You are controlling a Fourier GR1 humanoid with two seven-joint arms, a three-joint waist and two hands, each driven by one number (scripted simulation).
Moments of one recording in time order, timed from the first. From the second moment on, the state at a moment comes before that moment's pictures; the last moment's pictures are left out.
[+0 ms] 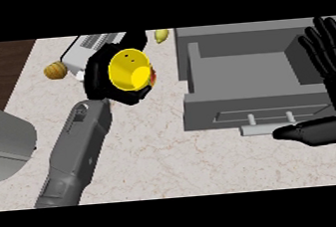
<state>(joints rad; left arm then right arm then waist) -0.79 0.03 0.21 -0.69 0.06 -0.09 -0.76 -0.25 -0.22 -0.15 -1.85 -0.12 0.18 0.11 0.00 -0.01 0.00</state>
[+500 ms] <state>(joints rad) -1.07 0.00 0.06 -0.76 0.12 0.14 -0.43 -0.28 -0.23 -0.17 -1.81 -0.11 0.19 0.09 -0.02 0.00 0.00</state>
